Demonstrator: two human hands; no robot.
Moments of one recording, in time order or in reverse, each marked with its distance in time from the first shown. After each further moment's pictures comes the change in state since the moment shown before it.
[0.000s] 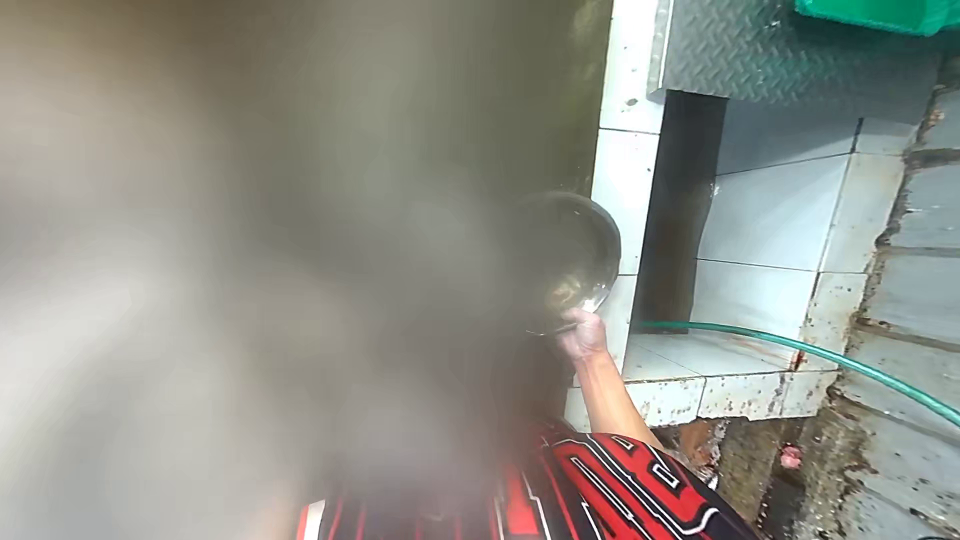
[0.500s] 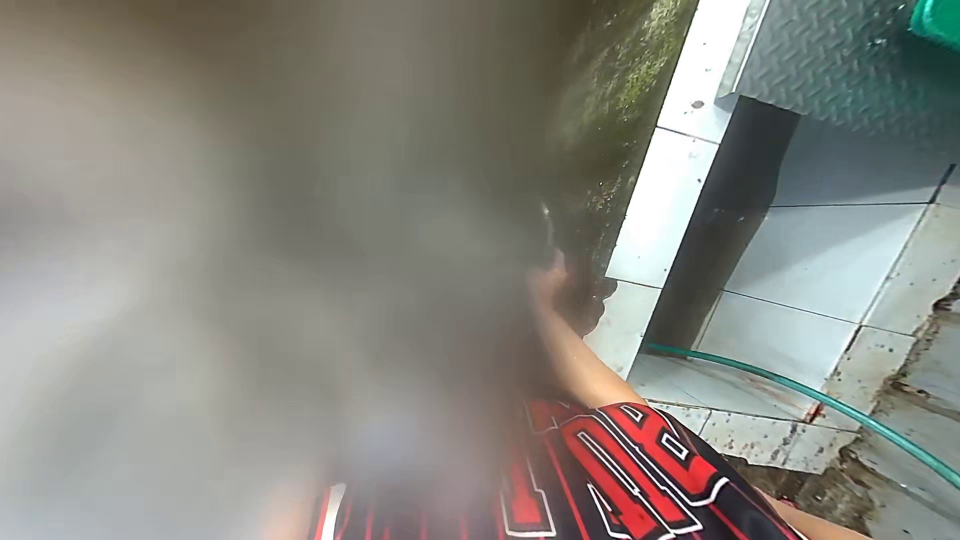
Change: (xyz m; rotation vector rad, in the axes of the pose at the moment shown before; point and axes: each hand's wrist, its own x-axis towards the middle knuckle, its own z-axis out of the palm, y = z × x) left_hand -0.060 0.030 0.021 -0.205 -0.077 -0.376; right_hand 0.054 0.068 0.077 -1.029 0.118 -0.402
